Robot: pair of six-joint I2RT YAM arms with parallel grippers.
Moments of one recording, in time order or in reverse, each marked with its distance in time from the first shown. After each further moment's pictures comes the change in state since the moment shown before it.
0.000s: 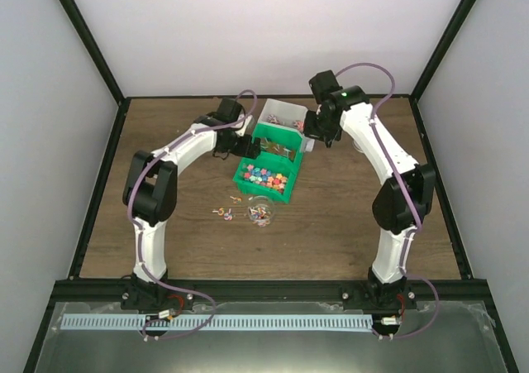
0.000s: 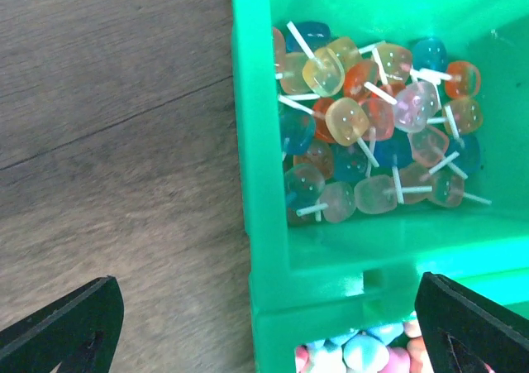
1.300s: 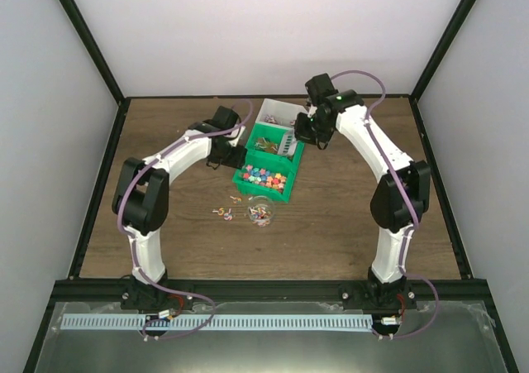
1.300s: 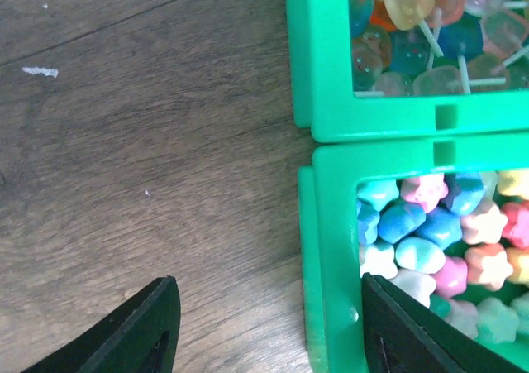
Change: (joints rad) left arm -0.014 -0.129 -0.141 -0.098 -0.132 0.025; right arm 0.000 0.008 -0.053 0.103 -0.212 0.031
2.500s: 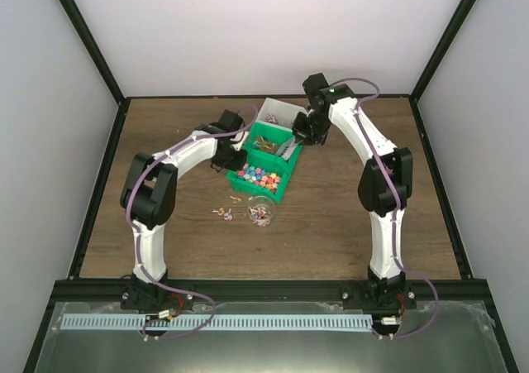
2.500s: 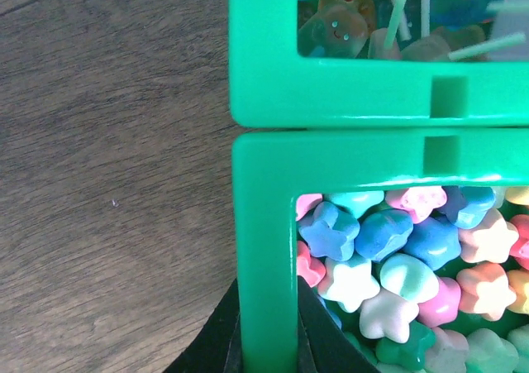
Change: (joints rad) left arm -0.008 0.082 0.019 0.007 0.006 0.025; right arm -0.034 0.194 0.170 -0.129 -0.050 0.142
